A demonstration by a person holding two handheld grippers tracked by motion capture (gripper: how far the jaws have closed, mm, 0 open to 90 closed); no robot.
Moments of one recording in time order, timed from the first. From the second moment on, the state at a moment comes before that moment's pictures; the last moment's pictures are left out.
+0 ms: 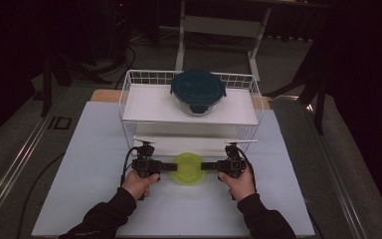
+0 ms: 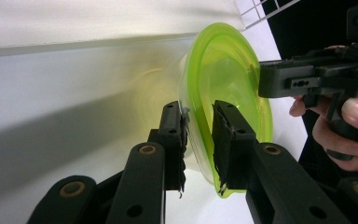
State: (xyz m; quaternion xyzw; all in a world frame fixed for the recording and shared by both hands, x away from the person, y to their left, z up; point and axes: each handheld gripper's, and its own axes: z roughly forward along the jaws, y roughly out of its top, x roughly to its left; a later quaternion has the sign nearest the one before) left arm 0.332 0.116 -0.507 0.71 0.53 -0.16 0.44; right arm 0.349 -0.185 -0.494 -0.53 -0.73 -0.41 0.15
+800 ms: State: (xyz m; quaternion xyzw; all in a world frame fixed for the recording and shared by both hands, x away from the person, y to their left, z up) left arm 0.308 0.119 -0.502 0.70 0.54 -0.16 0.44; right arm 0.332 -0.181 -0.484 -0.51 -0.74 -0.40 0.17
